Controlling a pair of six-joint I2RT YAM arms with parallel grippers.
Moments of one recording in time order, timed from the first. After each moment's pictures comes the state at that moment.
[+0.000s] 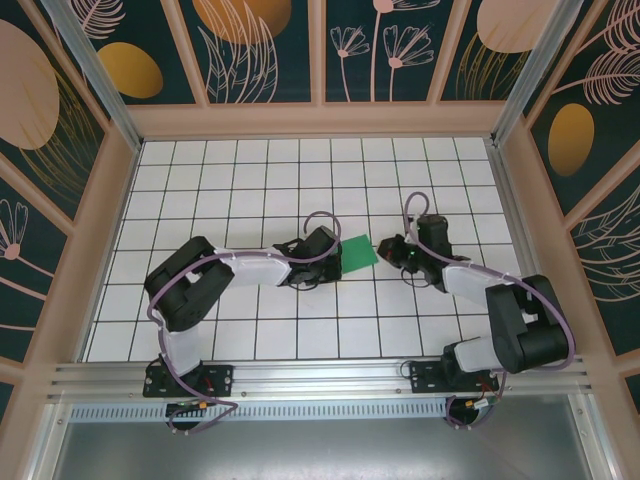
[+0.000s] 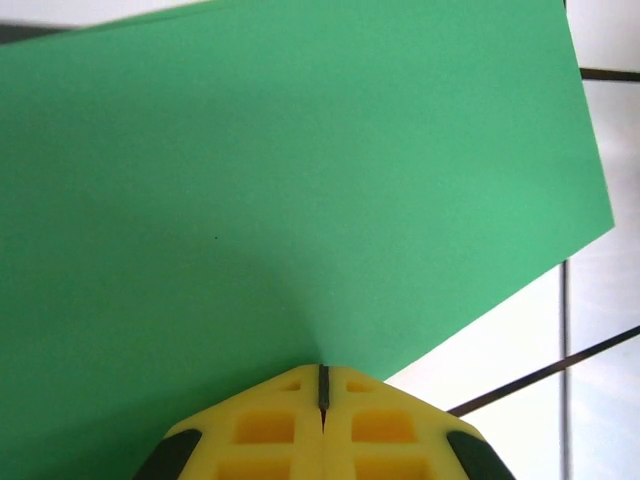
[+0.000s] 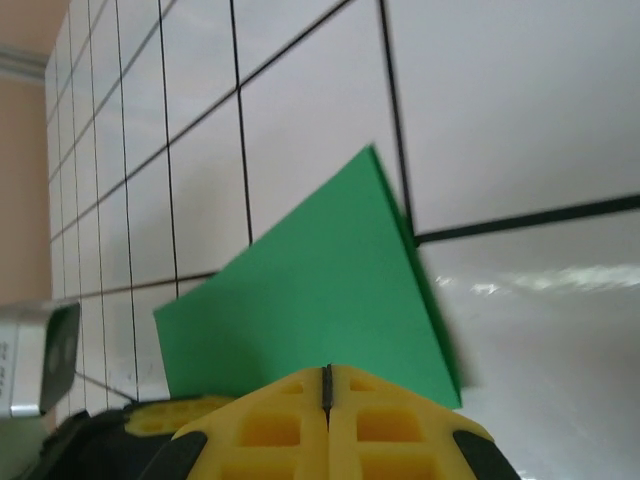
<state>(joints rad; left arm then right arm) -0.88 1.87 1.01 -0.11 0.04 -0.88 0.30 1.40 0.49 0.17 -0.47 0.76</state>
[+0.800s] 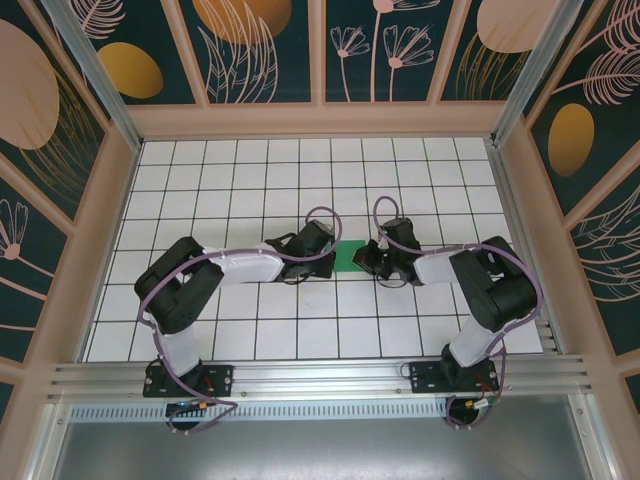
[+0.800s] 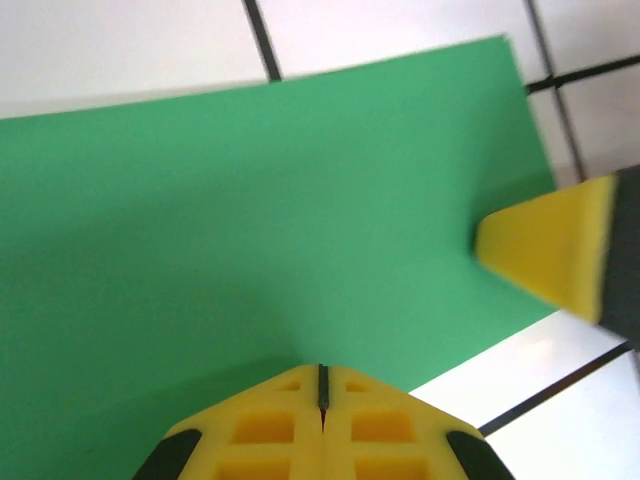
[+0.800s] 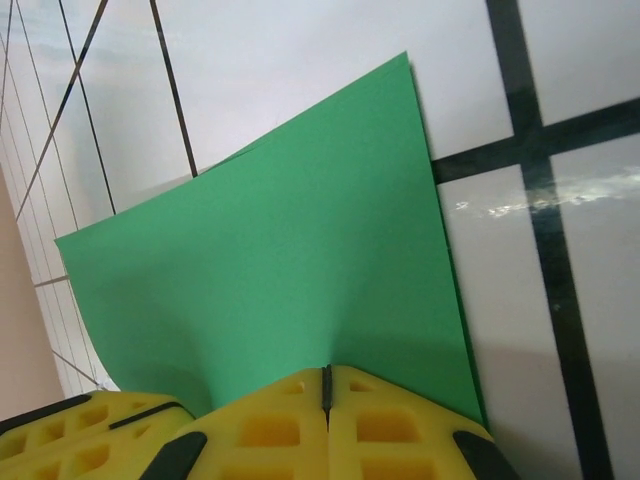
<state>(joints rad) -0.84 1.82 0.99 -0.10 0.02 -0.66 0.45 1.67 0.57 0.28 -0.44 0.97</state>
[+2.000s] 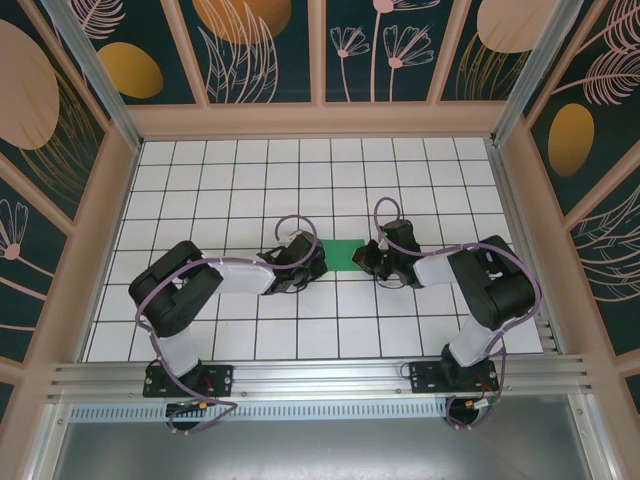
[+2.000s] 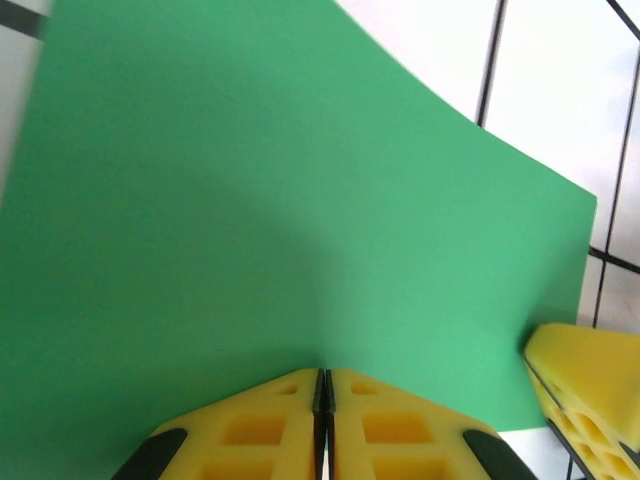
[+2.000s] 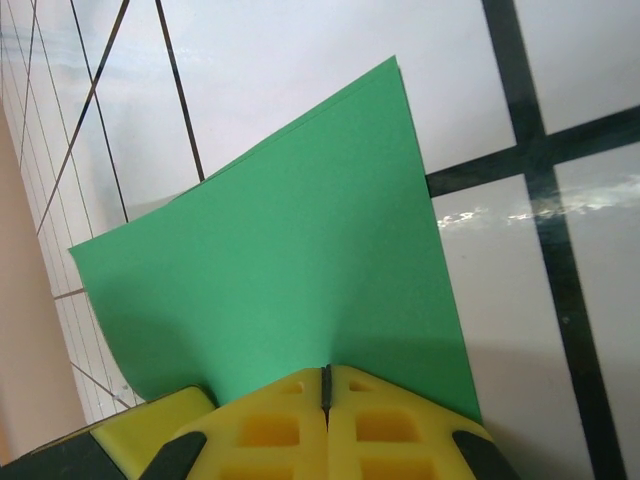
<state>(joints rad) -0.83 1.79 0.82 0.08 -0.08 -1.20 0.45 1.69 0.55 0.35 -0.42 1.00</state>
